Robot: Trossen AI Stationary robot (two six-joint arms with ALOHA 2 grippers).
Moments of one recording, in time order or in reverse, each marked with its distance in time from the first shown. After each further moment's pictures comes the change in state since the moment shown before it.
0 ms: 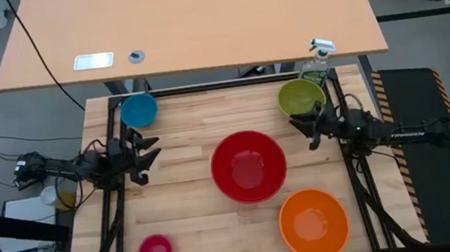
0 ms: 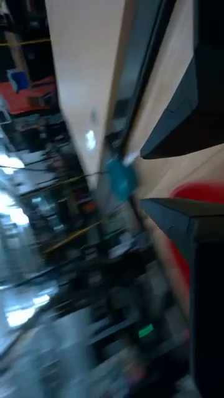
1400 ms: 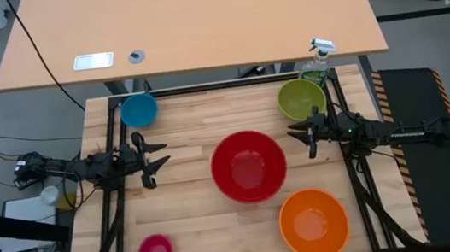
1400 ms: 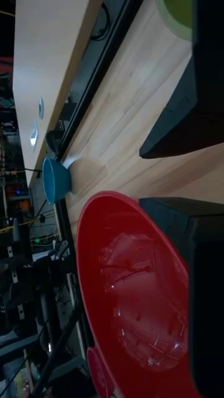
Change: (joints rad) left arm 0.000 0.000 -0.002 -0.283 -0.005 0.124; right arm 0.001 0.000 0.000 -0.280 -0.078 -0.203
